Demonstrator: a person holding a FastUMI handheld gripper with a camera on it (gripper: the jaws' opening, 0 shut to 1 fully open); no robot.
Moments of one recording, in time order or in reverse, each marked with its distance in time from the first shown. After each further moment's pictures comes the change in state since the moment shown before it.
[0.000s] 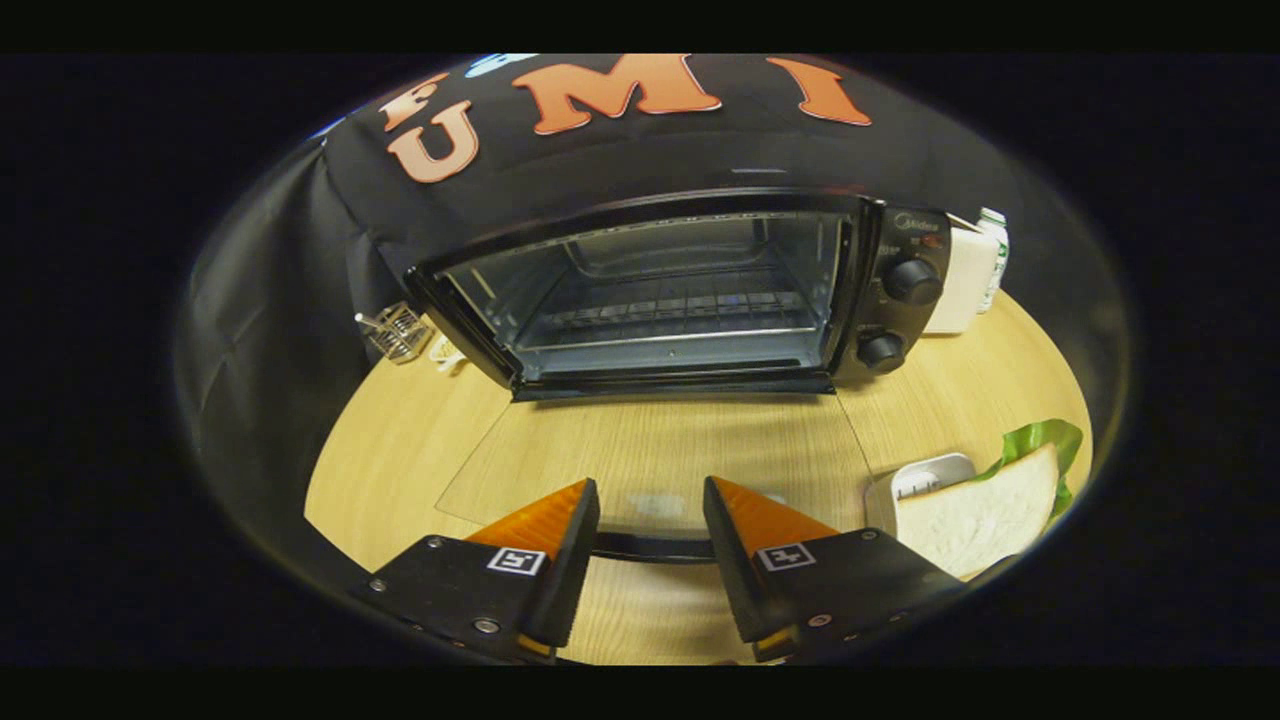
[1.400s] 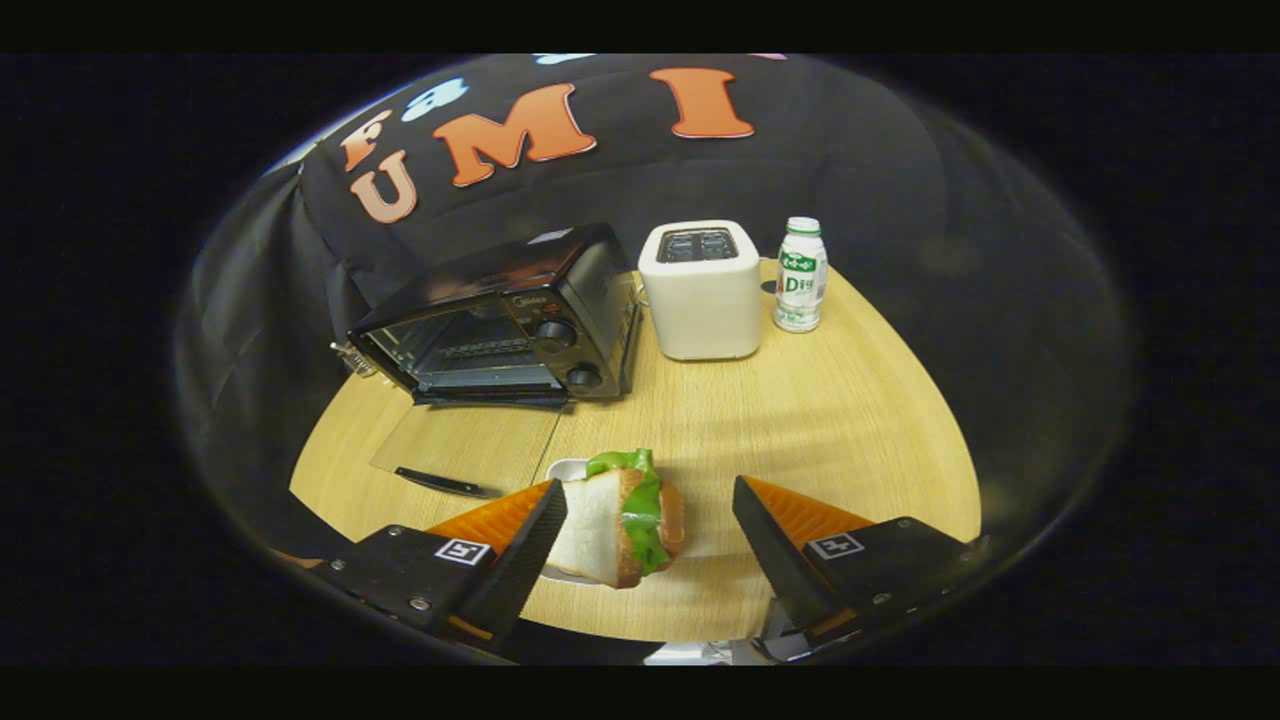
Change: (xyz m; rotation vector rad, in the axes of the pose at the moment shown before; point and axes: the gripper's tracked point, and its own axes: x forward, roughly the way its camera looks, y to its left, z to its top) arm -0.121 -0.229 0.011 0.062 -0.039 -0.005
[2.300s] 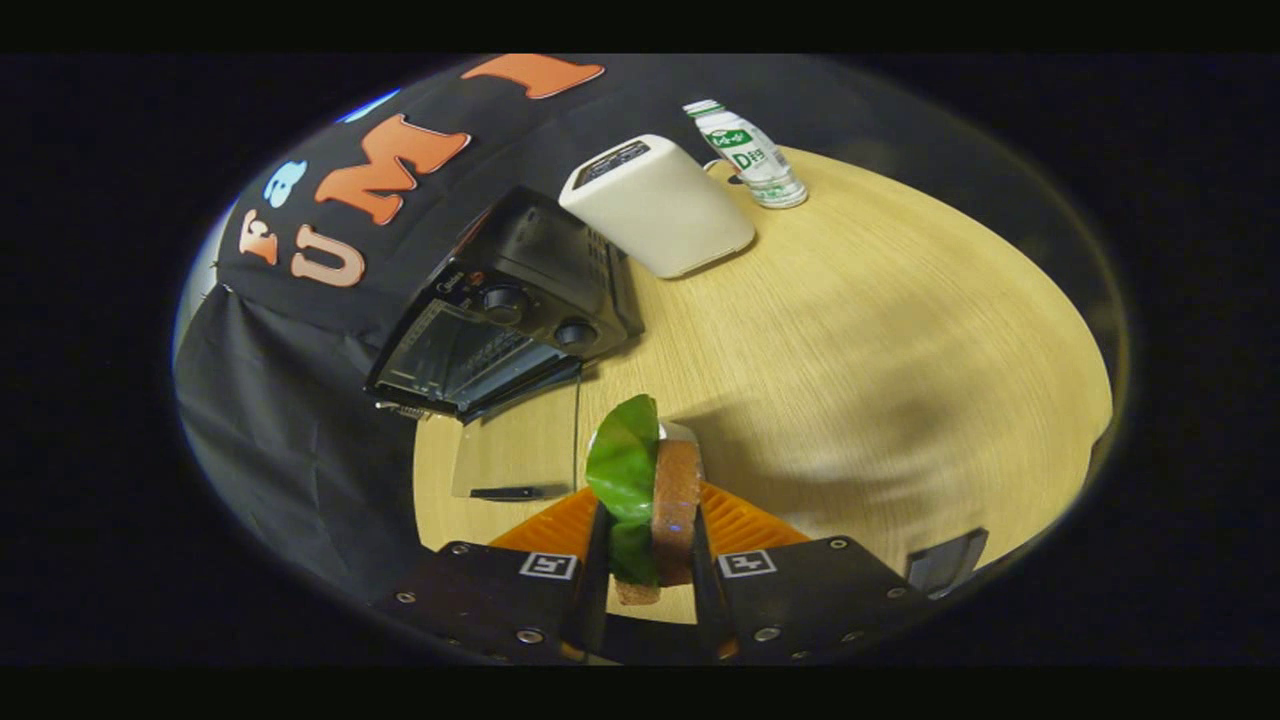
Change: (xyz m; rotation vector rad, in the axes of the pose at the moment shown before) arm 0.018 0.026 -0.040 0.407 0.178 0.175
